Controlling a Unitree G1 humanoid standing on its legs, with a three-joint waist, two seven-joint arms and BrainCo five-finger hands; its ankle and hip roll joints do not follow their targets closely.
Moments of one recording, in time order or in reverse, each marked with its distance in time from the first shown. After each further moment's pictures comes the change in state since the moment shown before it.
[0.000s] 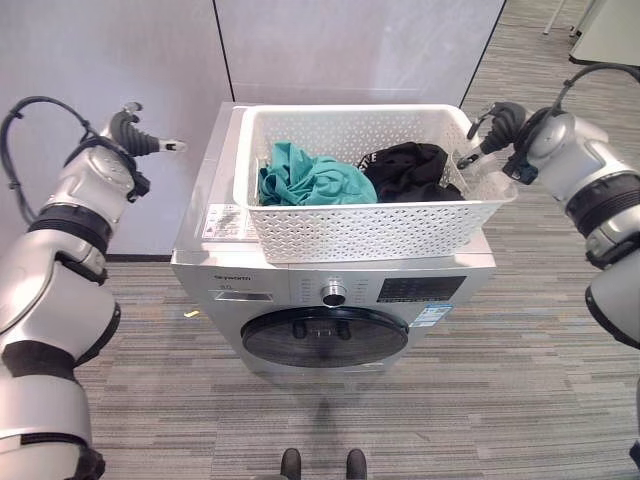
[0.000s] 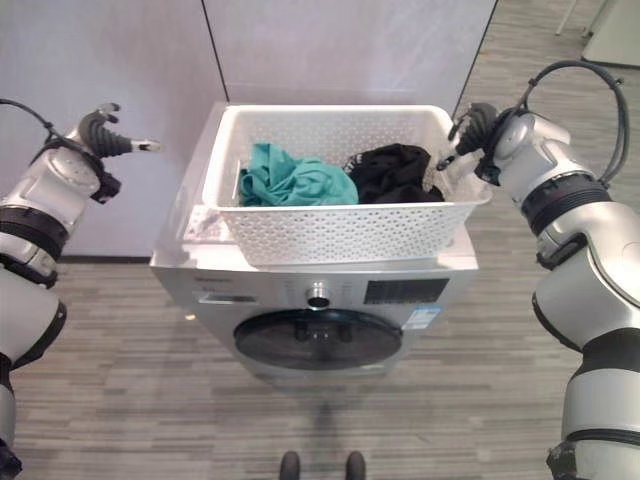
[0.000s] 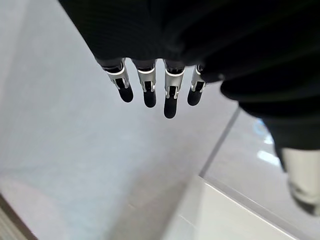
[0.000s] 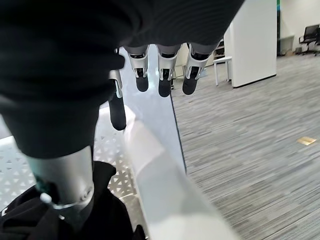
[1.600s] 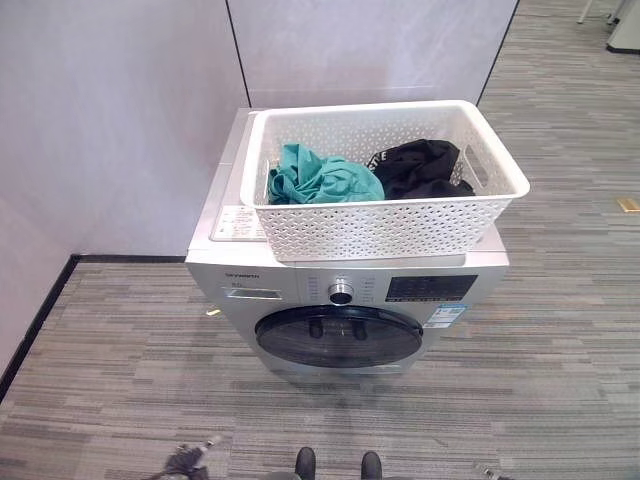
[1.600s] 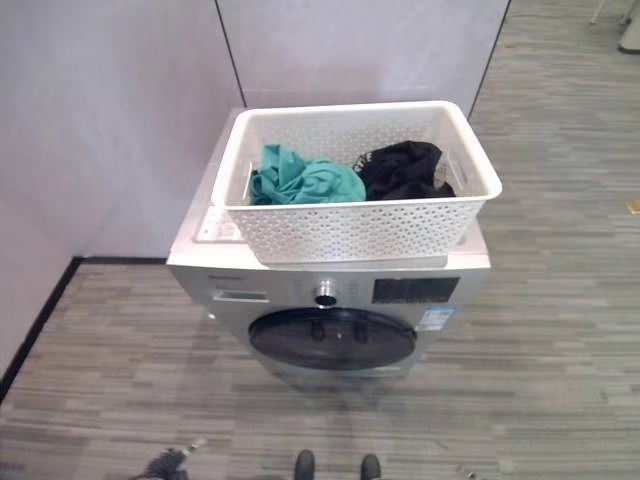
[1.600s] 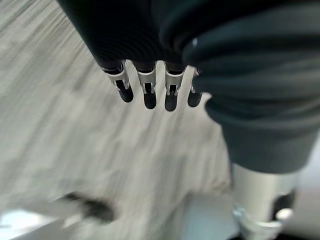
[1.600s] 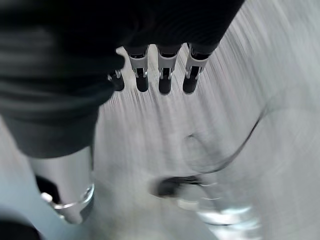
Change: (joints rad) left arm 1.310 -0.662 0.807 0.063 -0.183 -0.091 0.006; right arm 1.431 0.476 -0.895 0.359 0.150 -0.160 -0.137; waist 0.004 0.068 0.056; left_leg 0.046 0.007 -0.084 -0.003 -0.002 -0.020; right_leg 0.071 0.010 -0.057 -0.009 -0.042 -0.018
